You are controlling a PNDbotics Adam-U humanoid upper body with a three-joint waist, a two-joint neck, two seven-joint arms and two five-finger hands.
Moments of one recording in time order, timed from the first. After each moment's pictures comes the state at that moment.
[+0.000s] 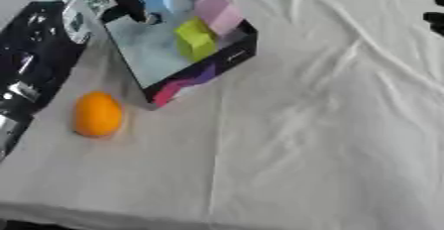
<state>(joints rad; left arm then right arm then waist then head) -1.17 0.30 -0.15 -0.78 -1.04 0.02 -0.23 -0.44 -0.44 -0.04 -1.66 -0.20 0.03 -0.19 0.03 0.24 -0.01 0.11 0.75</state>
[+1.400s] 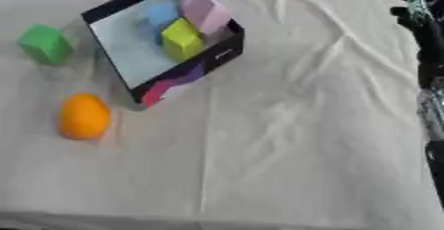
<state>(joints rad) -1.14 0.68 -0.13 -0.97 -0.63 -0.13 -0.76 -0.40 -0.47 -0.06 -1.67 -0.21 0.03 -0.22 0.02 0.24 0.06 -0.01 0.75</state>
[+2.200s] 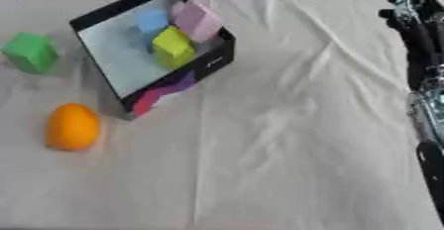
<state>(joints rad) -1.06 0.75 -0.17 -1.04 -0.72 -0.25 -0.83 -0.41 -0.48 -0.06 -1.68 -0.20 0.04 -0.24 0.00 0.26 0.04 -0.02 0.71</state>
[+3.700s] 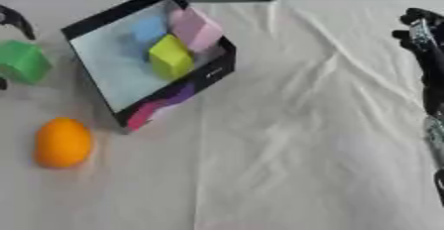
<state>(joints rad) -1.04 0.73 -0.11 -0.90 -0.89 -0.31 -0.67 -0.43 -0.48 -0.06 -1.70 -0.19 0.05 -0.24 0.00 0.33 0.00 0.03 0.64</state>
